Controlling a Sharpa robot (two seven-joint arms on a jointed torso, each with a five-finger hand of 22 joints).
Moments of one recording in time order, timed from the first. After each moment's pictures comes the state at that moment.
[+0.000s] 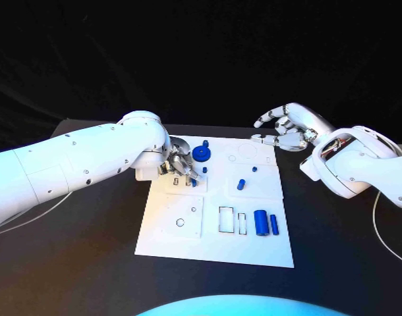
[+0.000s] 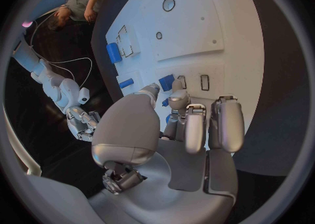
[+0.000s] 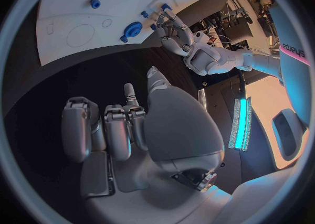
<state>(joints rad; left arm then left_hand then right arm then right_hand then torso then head) 1.35 -0.50 -0.08 1.26 -1.01 0.38 -0.53 1.18 -0.04 0.17 0.29 0.23 0.82 0.09 0.68 0.62 1.22 0.01 1.16 1.00 1.47 -0.05 1.56 1.31 0.08 1.45 0.04 1.43 1.26 1.30 -1.01 -0.11 1.67 -1.15 -0.55 -0.01 1.40 -0.07 0.02 0.28 0.20 0.88 0.17 0.21 0.37 1.46 0.09 1.54 1.31 1.47 0.02 1.57 1.31 0.05 1.46 0.12 1.38 1.31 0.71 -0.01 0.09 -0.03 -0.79</state>
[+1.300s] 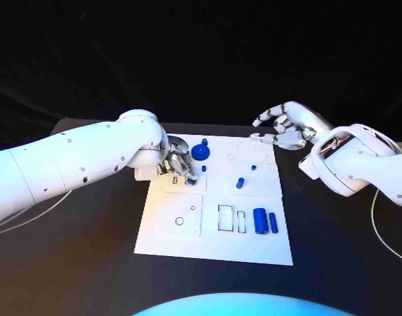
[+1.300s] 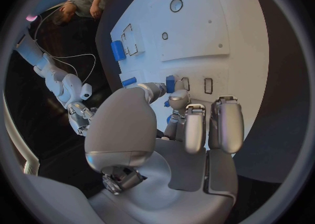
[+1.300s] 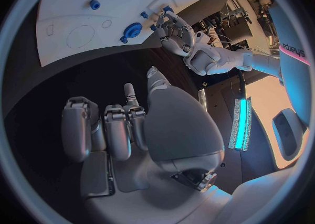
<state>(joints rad) 1.35 -0.51 -0.08 1.26 -0.96 0.36 -0.53 1.25 -0.18 0.62 0.28 0.27 0.80 0.09 0.70 0.72 1.22 0.01 1.15 1.00 1.47 -0.05 1.56 1.31 0.08 1.45 0.04 1.44 1.28 1.30 -1.01 -0.11 1.67 -1.15 -0.55 -0.01 1.40 -0.07 0.02 0.28 0.20 0.88 0.17 0.21 0.37 1.47 0.09 1.54 1.31 1.47 0.02 1.57 1.31 0.05 1.46 0.12 1.37 1.31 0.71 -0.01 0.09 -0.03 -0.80</state>
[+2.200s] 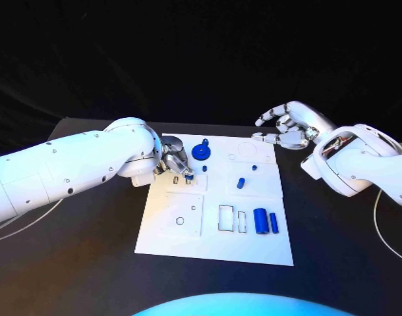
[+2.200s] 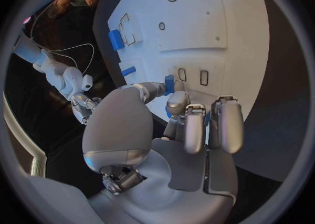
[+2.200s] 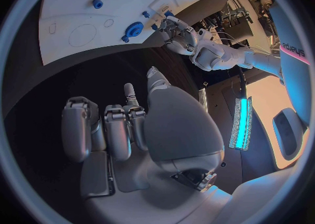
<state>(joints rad) 1.33 -0.58 -0.08 1.36 -0.99 0.18 -0.51 1.21 -0.21 0.68 0.23 0.36 0.83 0.08 0.71 0.74 1.28 0.00 1.19 1.05 1.47 -0.06 1.56 1.31 0.08 1.45 0.04 1.44 1.28 1.30 -1.02 -0.11 1.67 -1.14 -0.55 -0.01 1.40 -0.07 0.02 0.28 0.20 0.88 0.17 0.21 0.37 1.47 0.09 1.54 1.31 1.47 0.02 1.57 1.31 0.05 1.46 0.12 1.37 1.31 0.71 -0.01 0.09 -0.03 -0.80</state>
